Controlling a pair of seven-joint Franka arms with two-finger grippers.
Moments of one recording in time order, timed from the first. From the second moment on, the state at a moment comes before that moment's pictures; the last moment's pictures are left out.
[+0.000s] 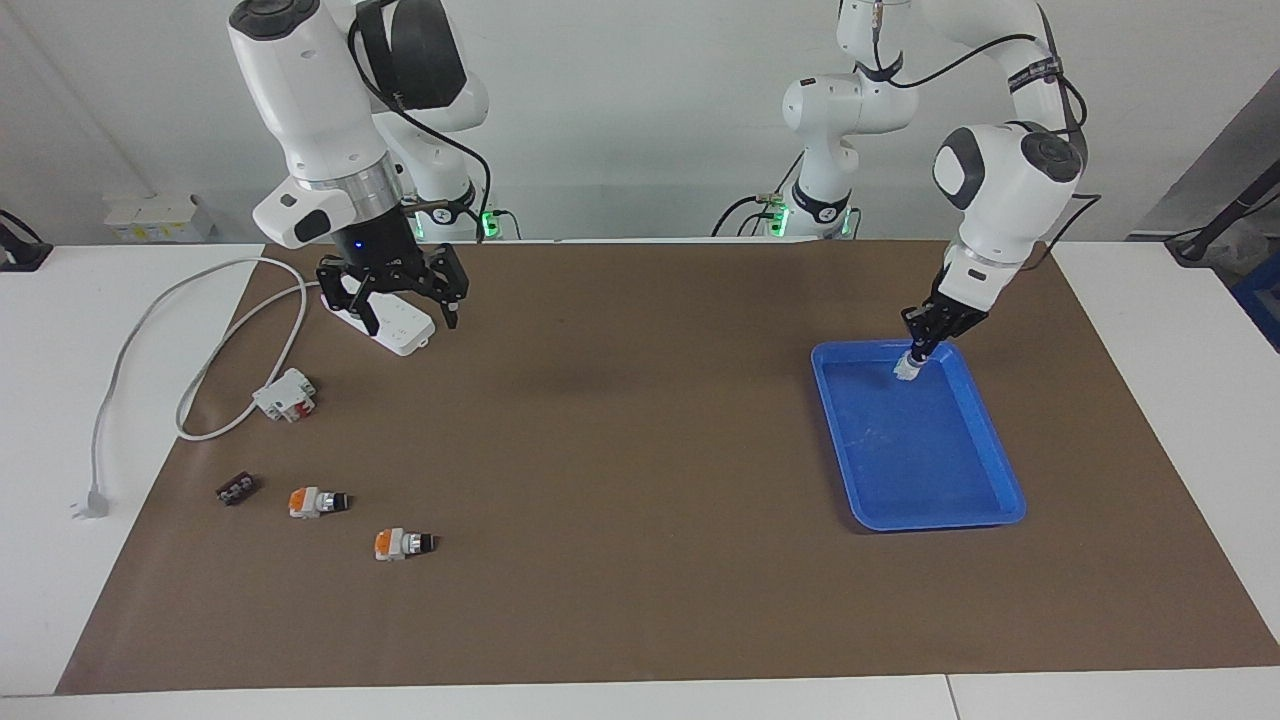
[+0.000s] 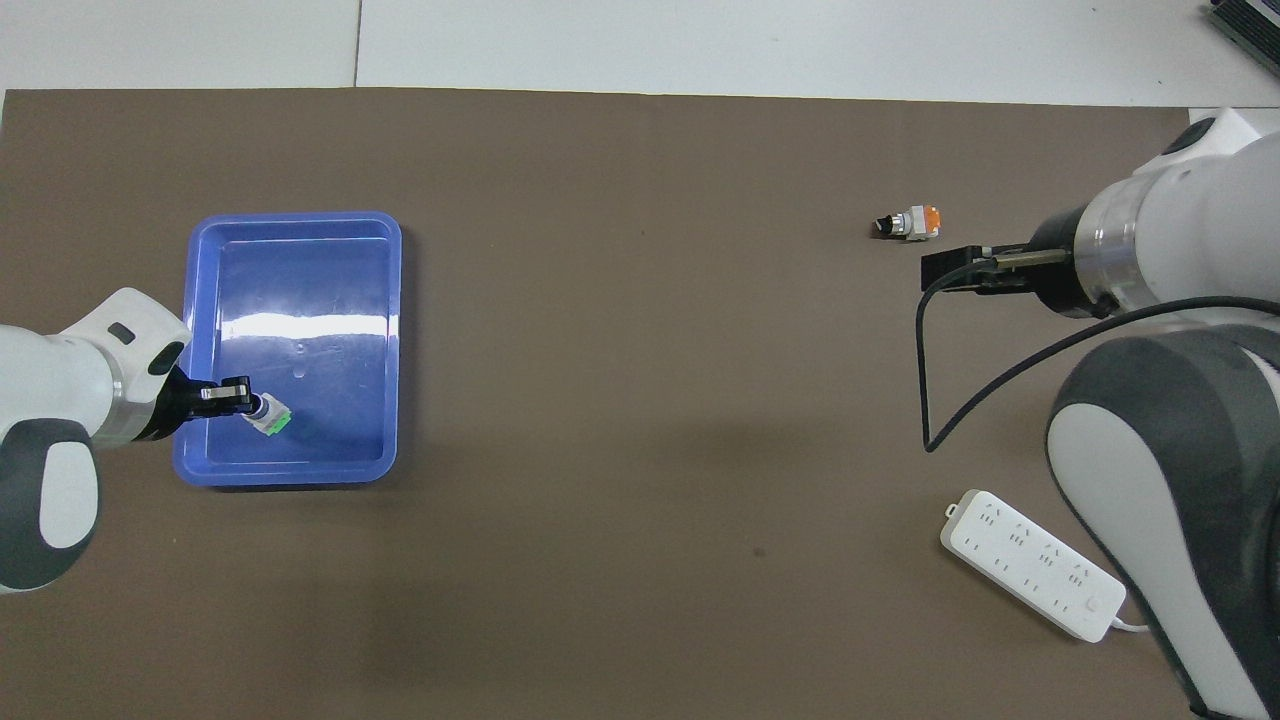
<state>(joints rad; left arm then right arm) -0.02 -0.13 0.01 -2.28 -0.06 2.21 -0.07 0.09 0.01 0.08 -1.70 0.01 1.88 0.20</state>
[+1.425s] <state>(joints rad) -0.02 -0.09 -0.03 -1.69 -0.03 1.51 -0.06 0.03 -0.02 0.08 -1.72 -0.03 1.69 0.19</state>
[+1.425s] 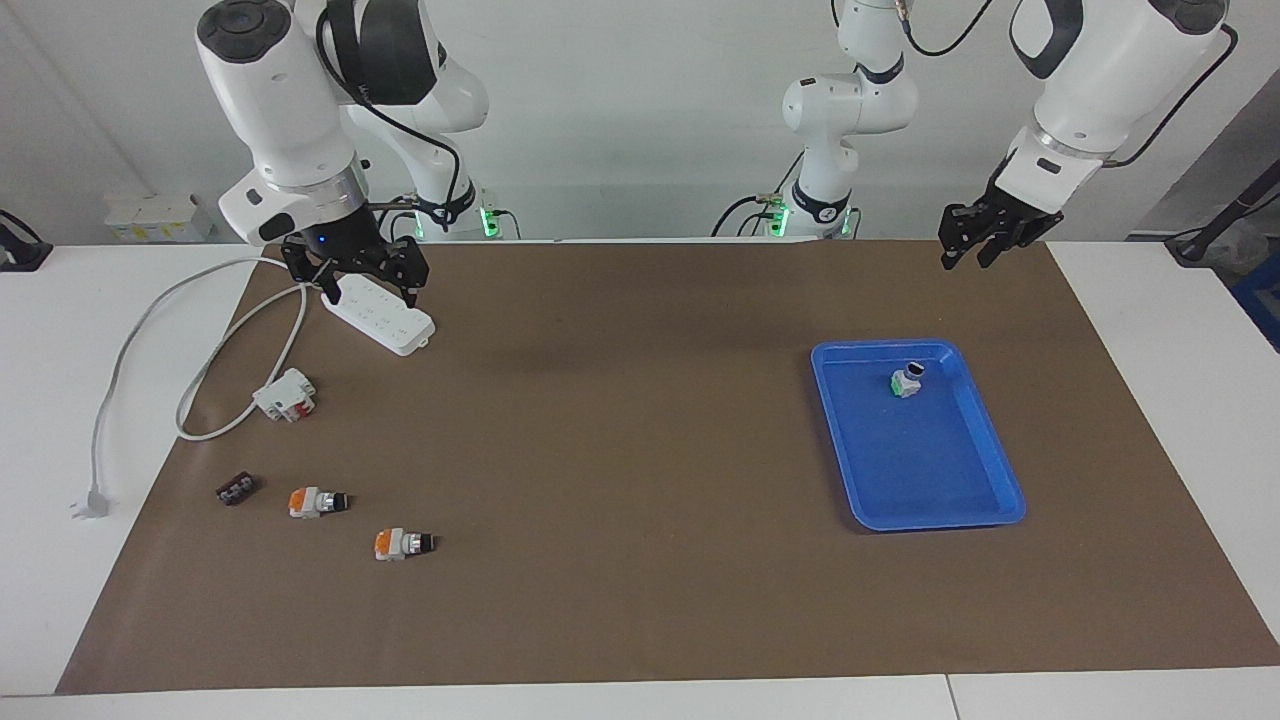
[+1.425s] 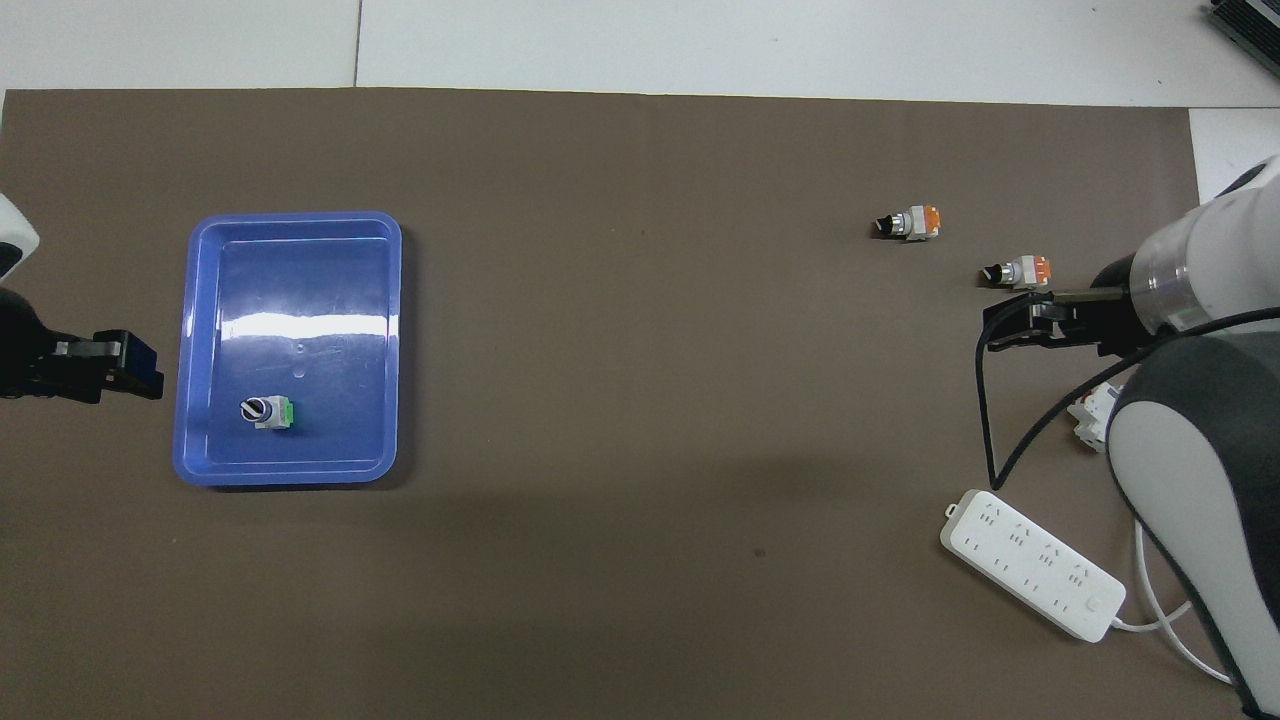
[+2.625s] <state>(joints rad) -0.03 -0.09 -0.05 -1.67 0.01 1.60 -0.05 0.06 -0.02 0.01 -1.71 -0.03 1.71 0.19</state>
